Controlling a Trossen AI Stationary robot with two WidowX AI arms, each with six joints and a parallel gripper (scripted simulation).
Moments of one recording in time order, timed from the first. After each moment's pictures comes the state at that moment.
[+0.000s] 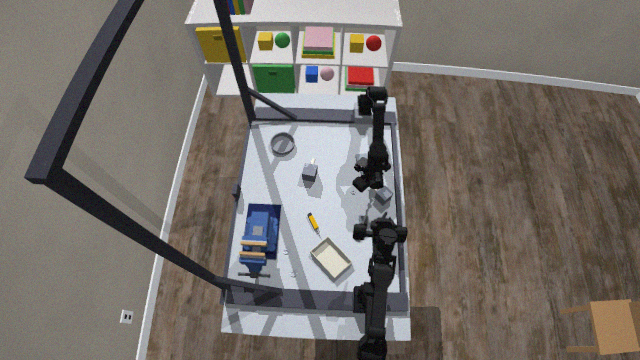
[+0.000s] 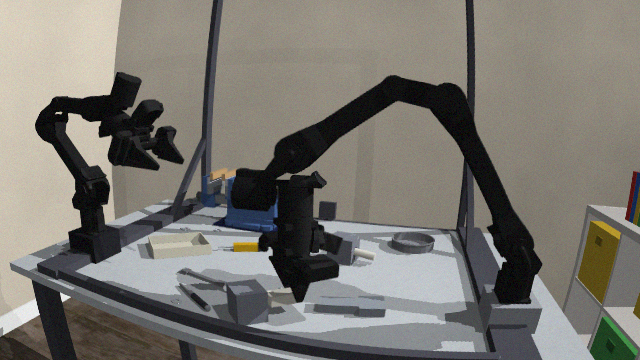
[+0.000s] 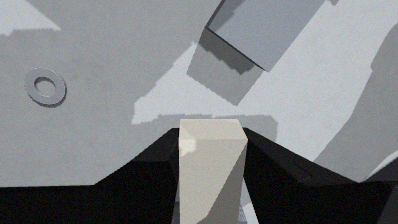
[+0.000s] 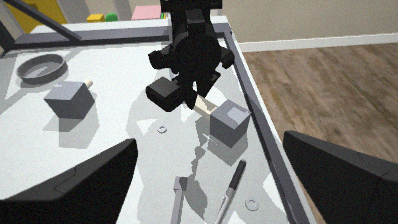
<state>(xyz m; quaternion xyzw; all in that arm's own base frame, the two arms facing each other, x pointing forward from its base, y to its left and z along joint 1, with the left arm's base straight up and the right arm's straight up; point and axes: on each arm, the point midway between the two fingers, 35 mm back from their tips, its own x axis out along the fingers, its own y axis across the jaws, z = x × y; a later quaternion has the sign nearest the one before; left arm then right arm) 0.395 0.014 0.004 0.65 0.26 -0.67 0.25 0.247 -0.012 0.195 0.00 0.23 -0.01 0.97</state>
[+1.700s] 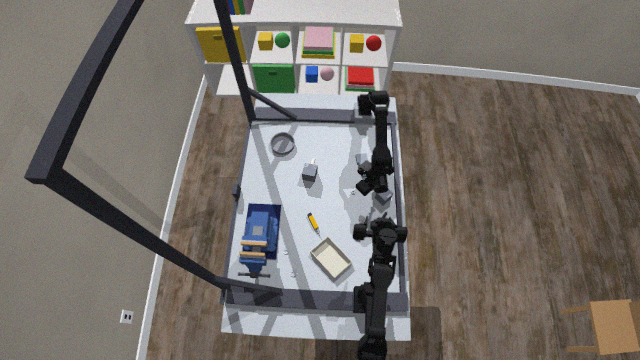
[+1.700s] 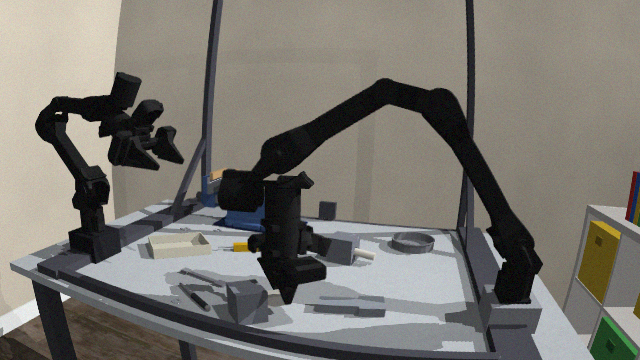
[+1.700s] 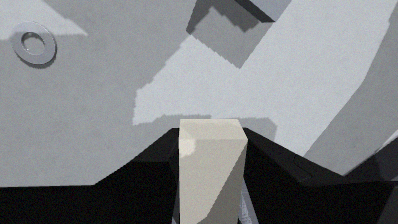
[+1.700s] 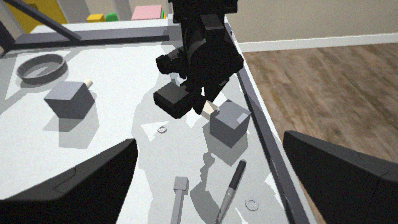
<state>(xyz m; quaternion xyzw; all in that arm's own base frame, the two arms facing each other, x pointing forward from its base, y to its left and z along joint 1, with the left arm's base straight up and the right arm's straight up) 0.412 0.029 0.004 0.65 0.26 -0.67 0.24 0.247 -0.012 0.195 0.00 0.23 -0.01 0.97</state>
